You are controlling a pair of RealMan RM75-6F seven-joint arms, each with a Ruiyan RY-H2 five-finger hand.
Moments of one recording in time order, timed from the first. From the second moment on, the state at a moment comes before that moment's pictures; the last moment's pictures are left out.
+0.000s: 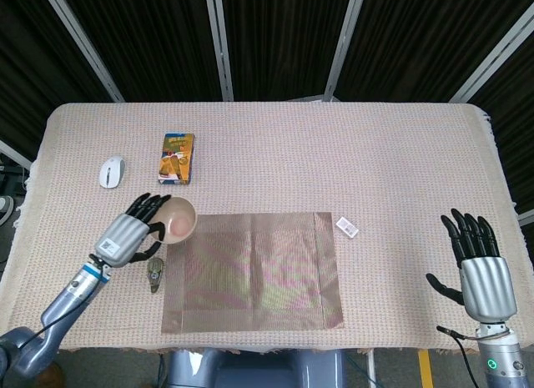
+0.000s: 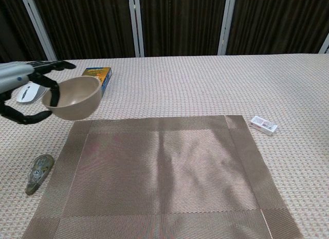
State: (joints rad) left arm -0.55 -1.39 0.00 -1.41 1.62 1.16 -0.02; right arm 0.09 -1.18 0.10 -1.68 -1.62 1.60 -0.14
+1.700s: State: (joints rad) left arm -0.15 -1.17 0.00 -1.74 1.45 1.65 0.26; right arm 0.07 -1.14 0.10 -1.67 -1.60 1.62 -0.10
